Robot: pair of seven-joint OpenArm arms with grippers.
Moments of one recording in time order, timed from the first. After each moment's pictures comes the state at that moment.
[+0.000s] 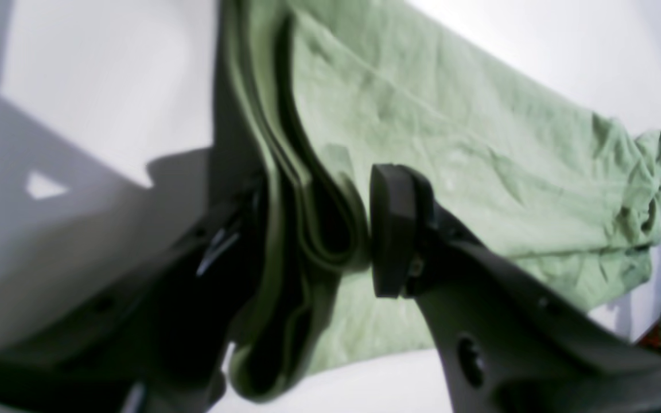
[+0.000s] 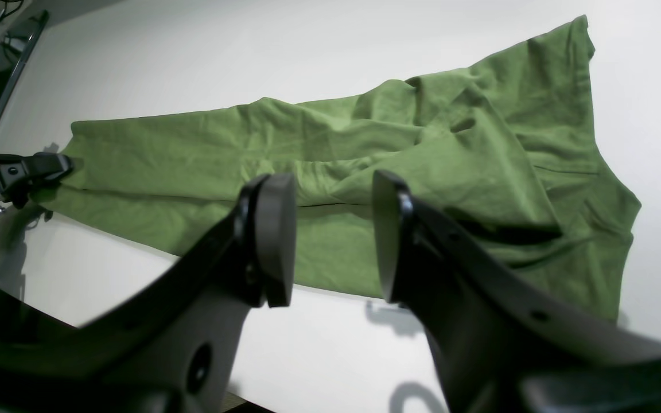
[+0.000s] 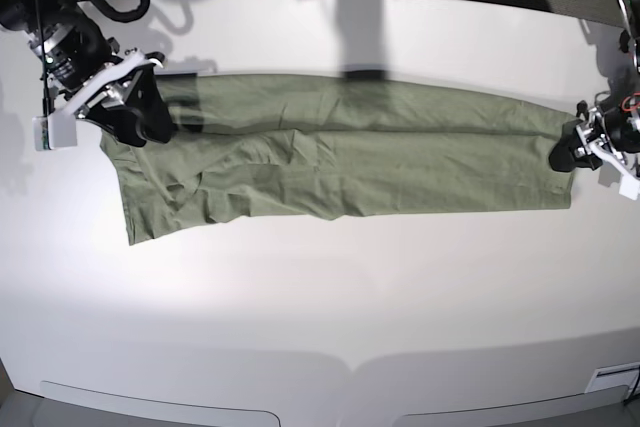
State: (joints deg) left arm -7.1 -27.6 -20.3 50.5 -55.5 -38.6 54.5; right arm -22.4 4.1 39.0 126.6 52.6 34.6 -67.1
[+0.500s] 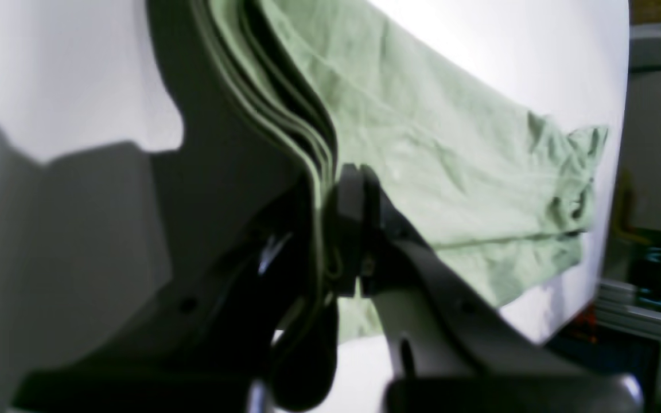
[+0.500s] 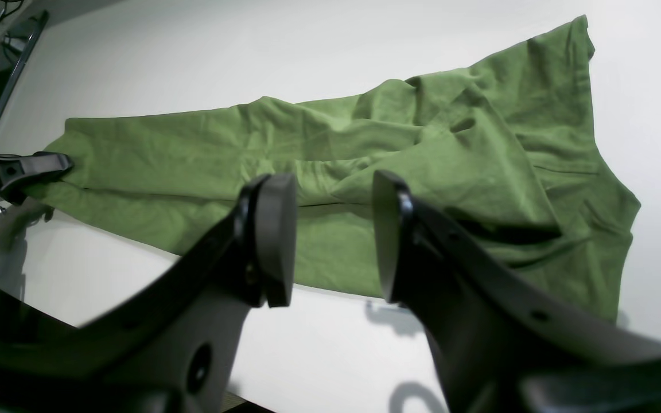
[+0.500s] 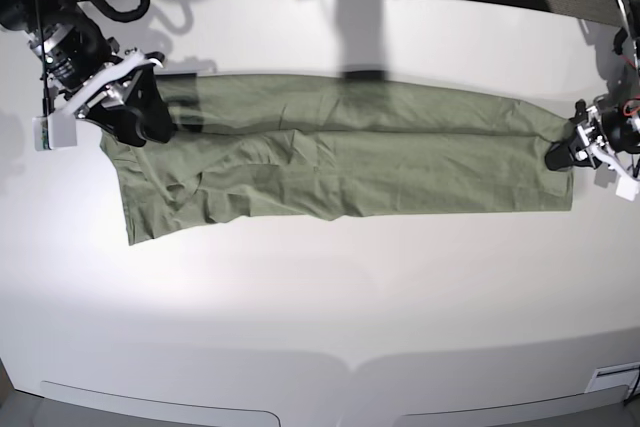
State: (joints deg) left arm -7.1 -27.3 -20.3 50.4 -65.6 -38.7 62.6; right arm -22.4 4.1 39.0 126.6 52.5 34.6 -67.1
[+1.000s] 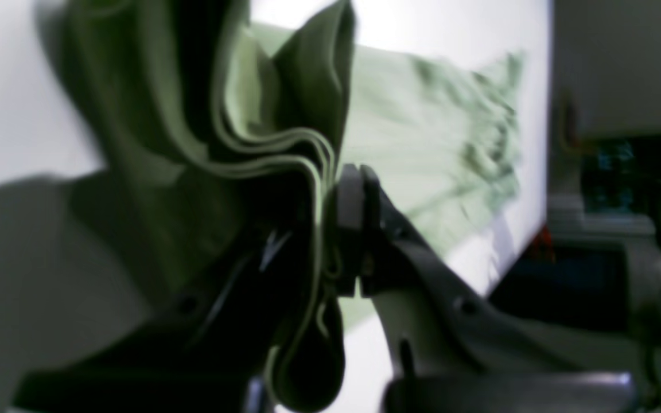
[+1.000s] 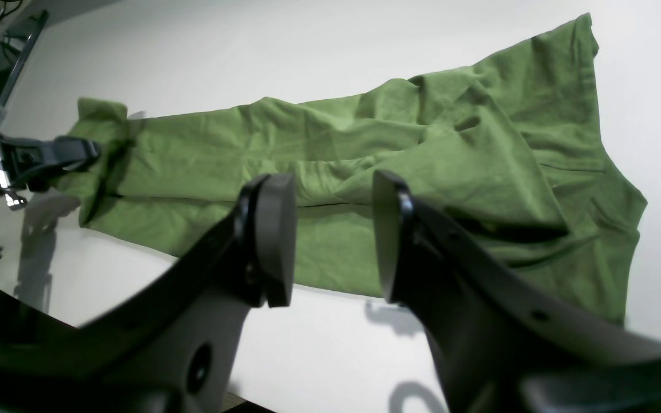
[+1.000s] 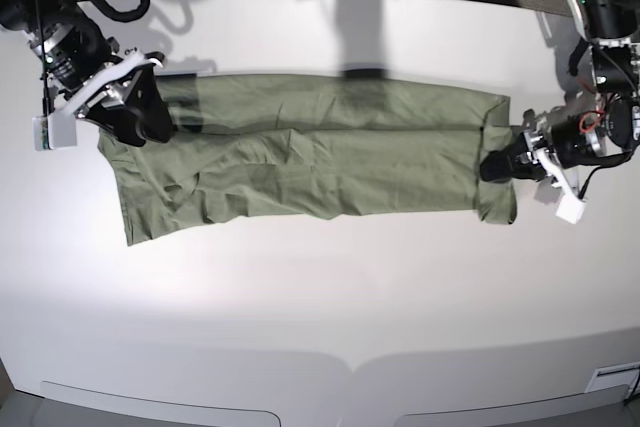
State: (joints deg) left arm -6.9 -16.0 -20.3 65.1 -68.4 -38.7 73.1; right arm -22.5 4.1 39.0 126.6 52.5 34.6 -67.1
